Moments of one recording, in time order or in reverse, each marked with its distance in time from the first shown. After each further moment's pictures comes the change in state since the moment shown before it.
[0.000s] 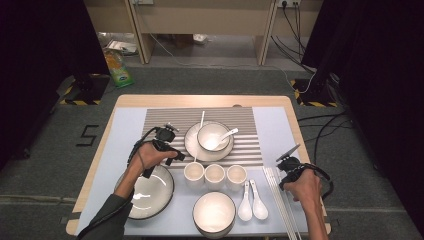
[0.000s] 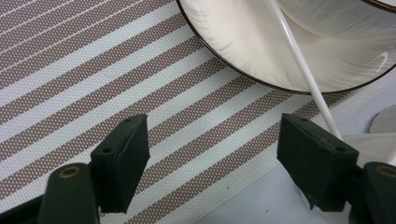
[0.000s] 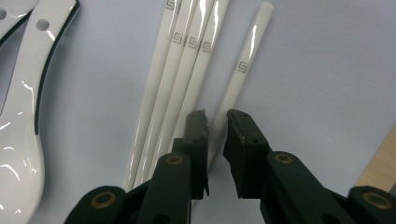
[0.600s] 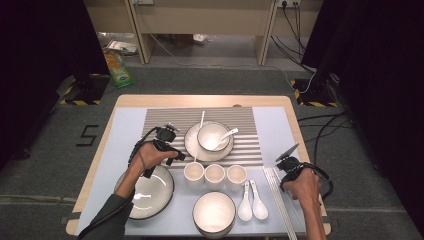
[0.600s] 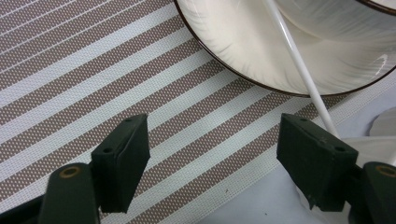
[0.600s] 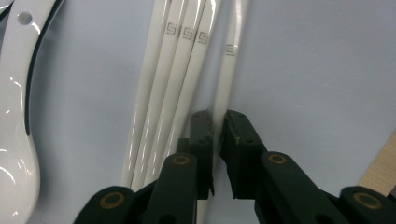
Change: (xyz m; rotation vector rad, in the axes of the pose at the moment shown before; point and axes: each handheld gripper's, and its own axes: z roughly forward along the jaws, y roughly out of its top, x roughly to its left) left arm -0.001 0.001 0.001 -0.005 0.001 0.000; right arm -0.002 0.004 0.004 0.058 0.006 0.026
